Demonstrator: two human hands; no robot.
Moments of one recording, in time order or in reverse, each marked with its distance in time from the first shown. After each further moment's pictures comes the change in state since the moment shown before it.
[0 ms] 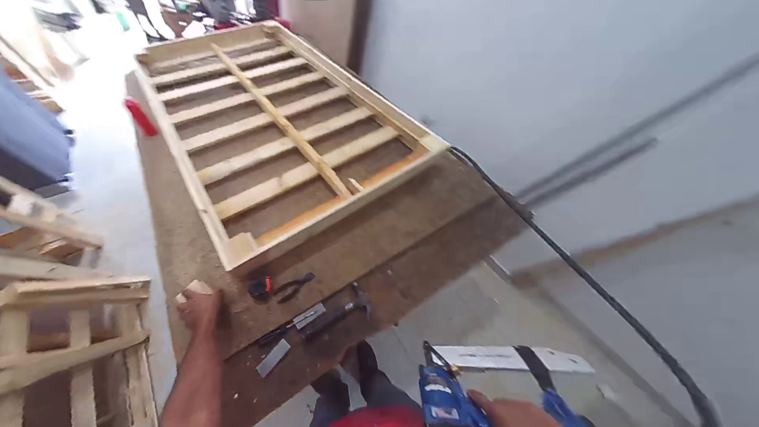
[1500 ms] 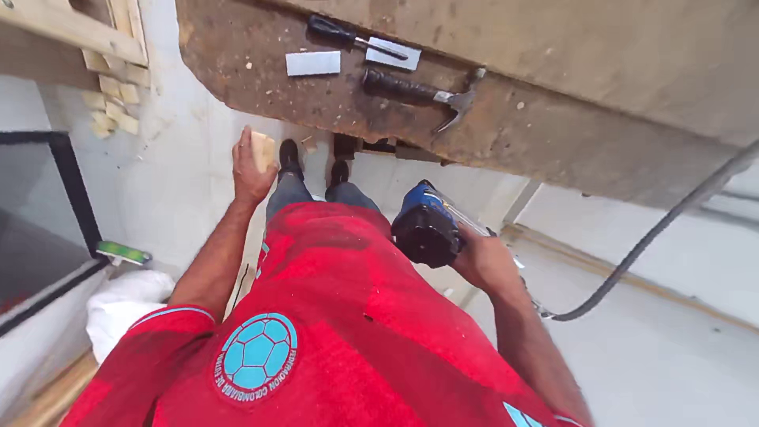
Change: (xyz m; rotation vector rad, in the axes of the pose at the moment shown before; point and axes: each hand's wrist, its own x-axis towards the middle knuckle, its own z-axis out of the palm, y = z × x) left_hand -0.337 -0.302 0.074 -0.426 -0.224 0.144; right_hand 0.045 -0.029 -0.038 -0.193 -0.022 -0.366
